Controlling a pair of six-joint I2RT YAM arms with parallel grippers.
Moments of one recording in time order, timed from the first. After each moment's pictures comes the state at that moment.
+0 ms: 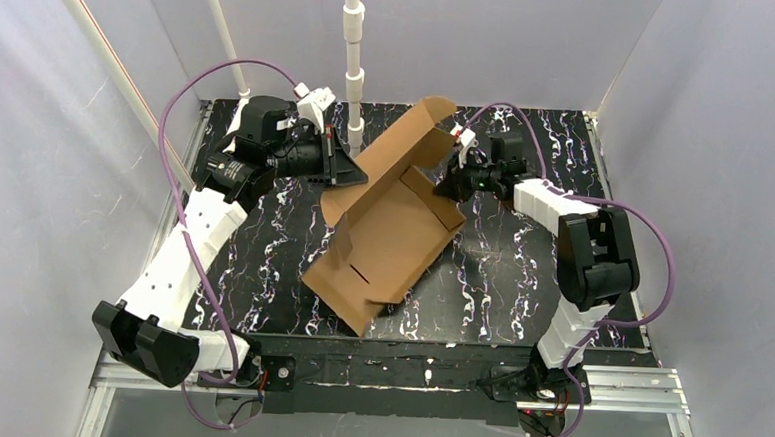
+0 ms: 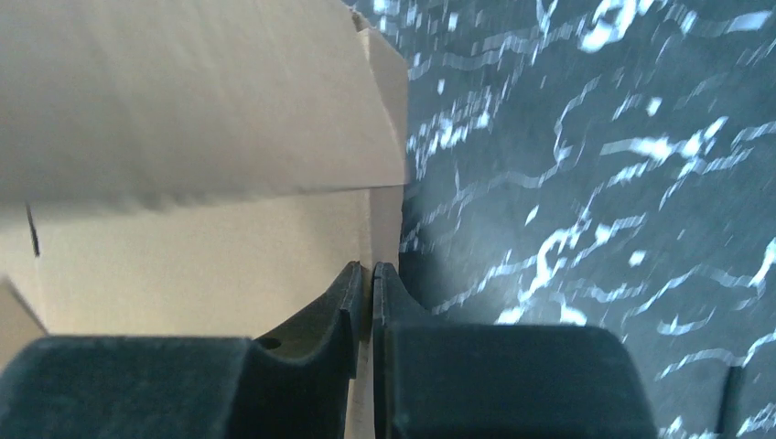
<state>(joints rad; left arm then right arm) -0.38 1.29 1.44 -0.64 0.66 -0.45 0.30 1.81 1.15 0.09 -0.80 -0.24</state>
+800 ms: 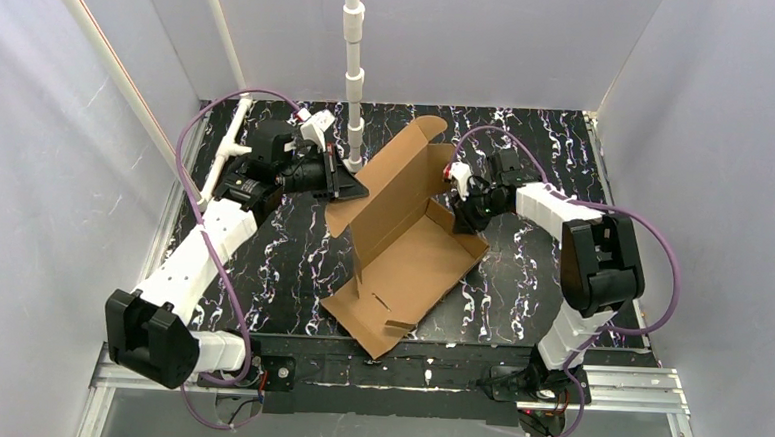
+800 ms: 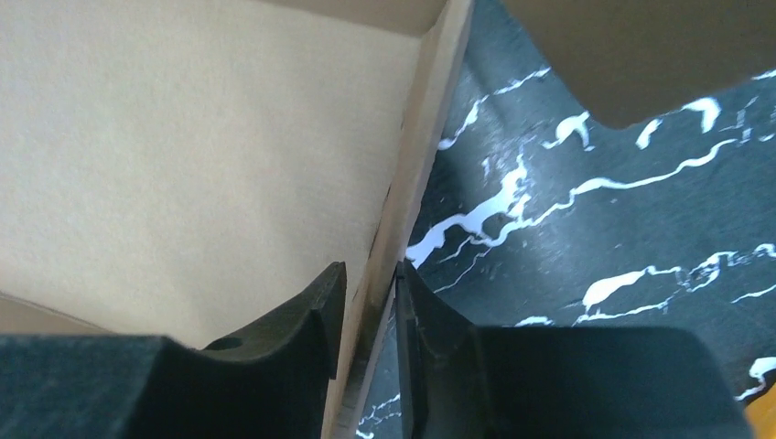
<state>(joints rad) -0.34 1.28 1.16 -0.39 0.66 -0.55 0.29 1.77 1.15 -0.48 -0.60 -0.62</state>
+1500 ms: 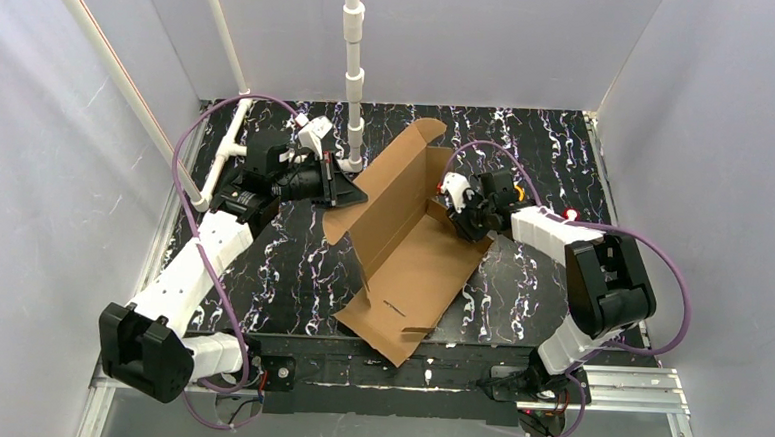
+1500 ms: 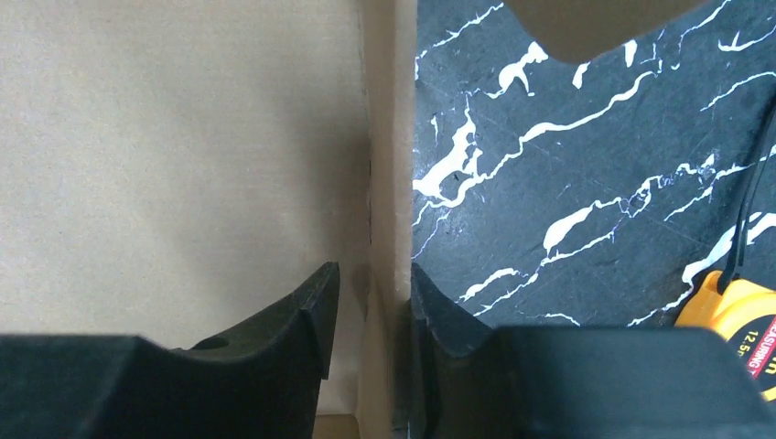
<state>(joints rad) -0.35 1.21 1.07 -0.30 0.69 -0.53 0.38 1.64 0.93 -0.23 -0.30 -0.56</state>
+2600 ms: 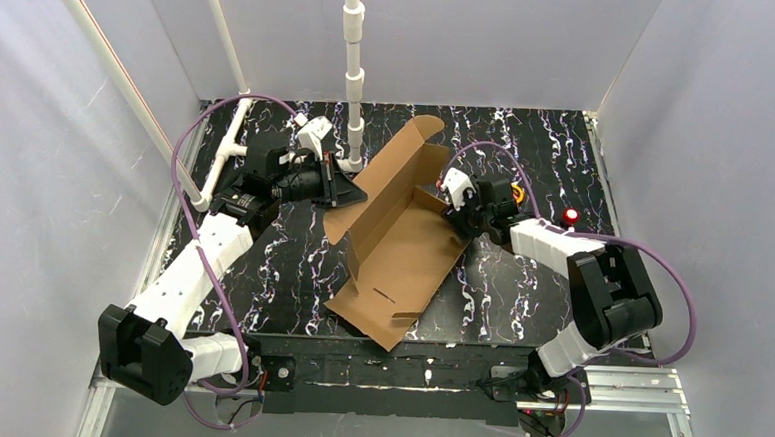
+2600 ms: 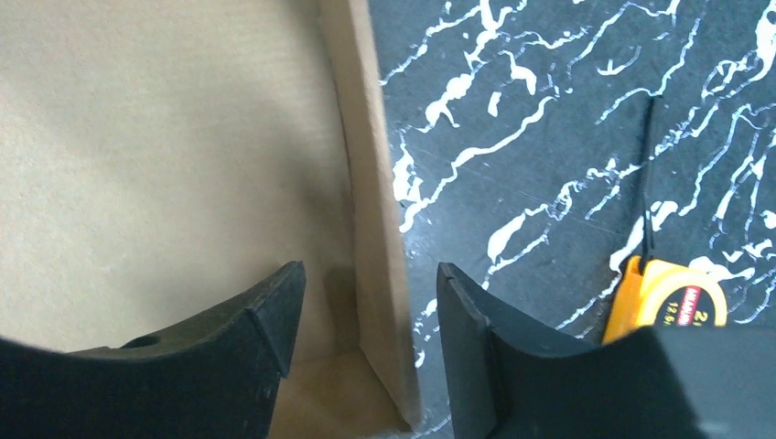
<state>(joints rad) -0.35 1.20 1.05 -0.27 0.66 -0.51 0.44 1.59 0.82 0.01 -0.16 -0.47</state>
